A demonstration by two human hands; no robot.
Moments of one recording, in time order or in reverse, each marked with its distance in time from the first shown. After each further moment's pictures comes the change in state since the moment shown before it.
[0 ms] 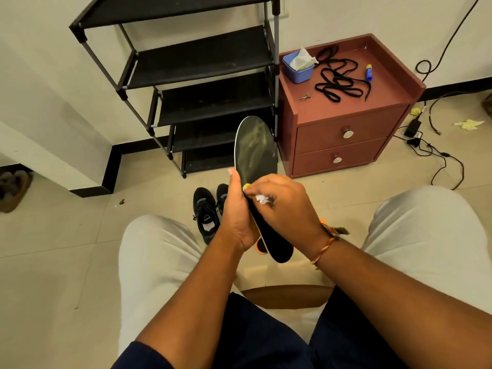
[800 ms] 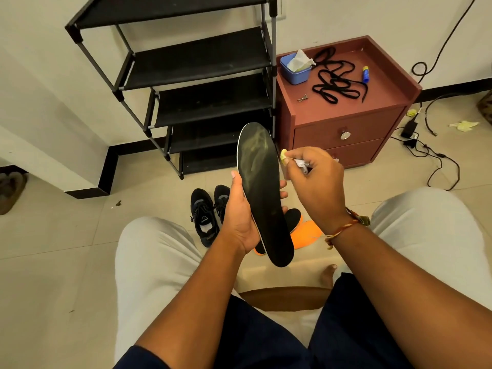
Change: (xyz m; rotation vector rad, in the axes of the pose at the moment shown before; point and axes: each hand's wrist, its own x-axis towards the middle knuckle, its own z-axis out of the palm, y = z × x) left_hand 0.007 -0.008 -0.001 0.078 -0.024 -0.006; right_hand 0.023 0.035 -0.035 0.065 0.258 0.341
